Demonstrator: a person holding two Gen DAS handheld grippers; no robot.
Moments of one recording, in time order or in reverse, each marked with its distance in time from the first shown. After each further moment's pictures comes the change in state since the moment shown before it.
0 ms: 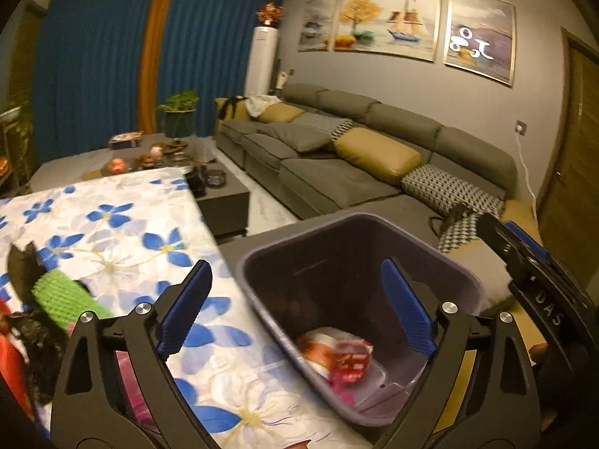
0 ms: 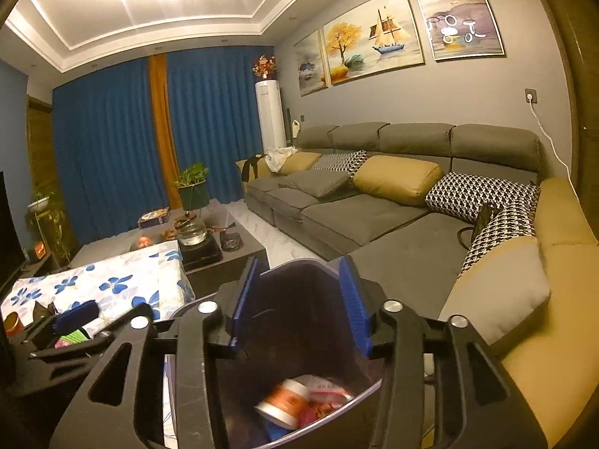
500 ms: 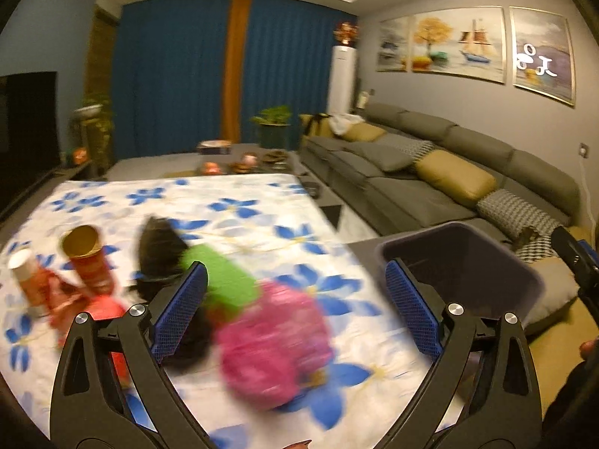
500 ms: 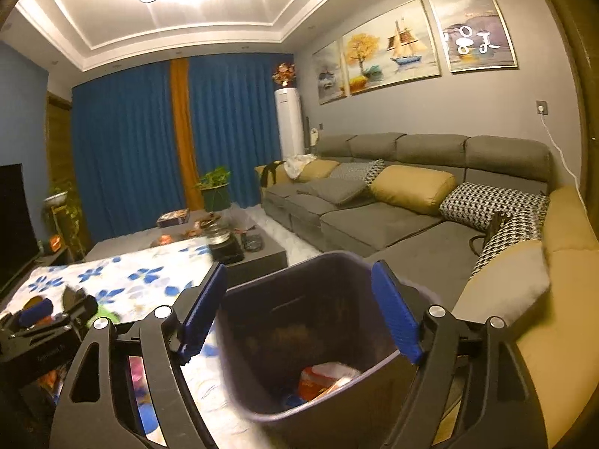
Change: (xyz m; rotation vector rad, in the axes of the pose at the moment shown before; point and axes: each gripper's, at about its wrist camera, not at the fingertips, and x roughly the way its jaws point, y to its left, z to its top) left arm -0.088 0.076 -0.030 -0.075 -0.073 0.327; right arm -0.042 0.033 -0.018 -0.038 -0.022 0.080
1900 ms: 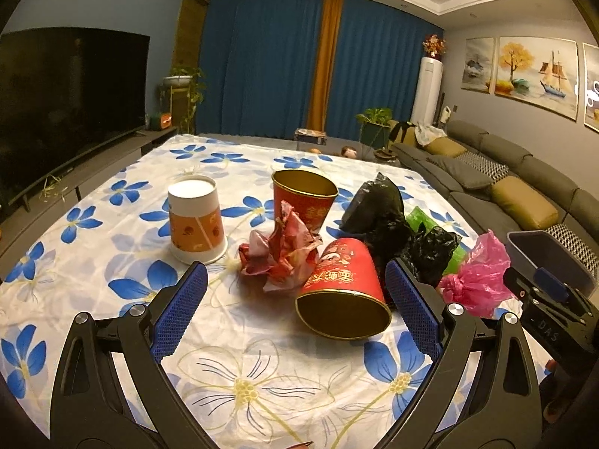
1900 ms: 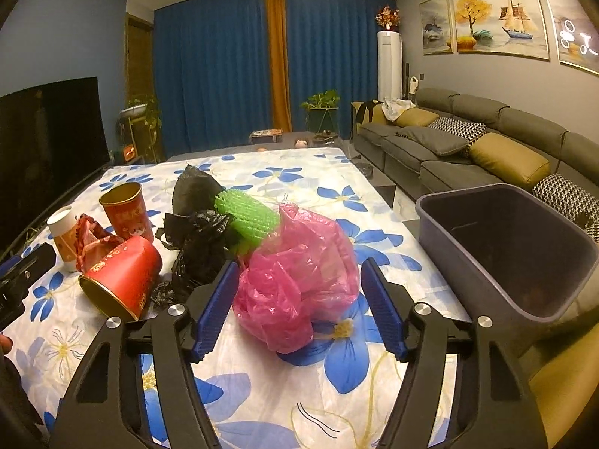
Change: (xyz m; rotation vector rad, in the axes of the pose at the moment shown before) left arm -0.066 0.187 -0.057 -0.177 0.018 0.235; right arm 0.032 0.175 -0.084 -0.197 0.261 0.279
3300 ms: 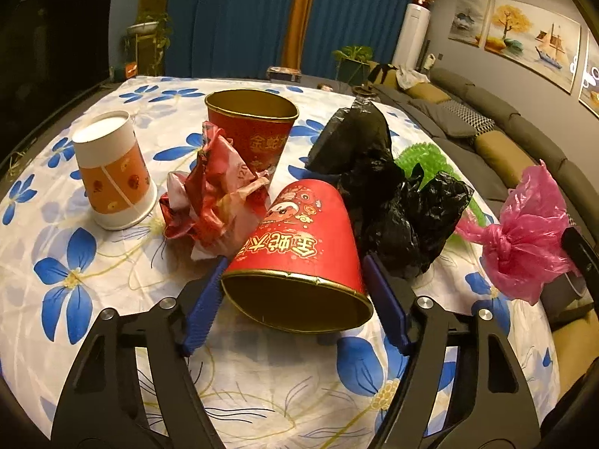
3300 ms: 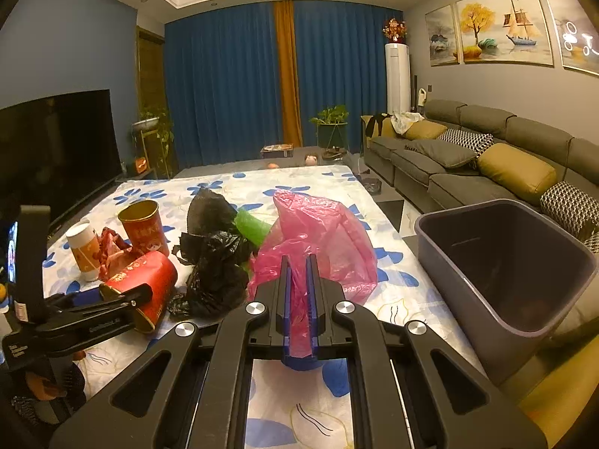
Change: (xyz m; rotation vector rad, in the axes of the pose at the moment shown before) left arm 0.077 -0.027 -0.011 0.018 0.255 -0.102; right arm -0.026 -0.012 0.008 -0.001 -0.065 0.048
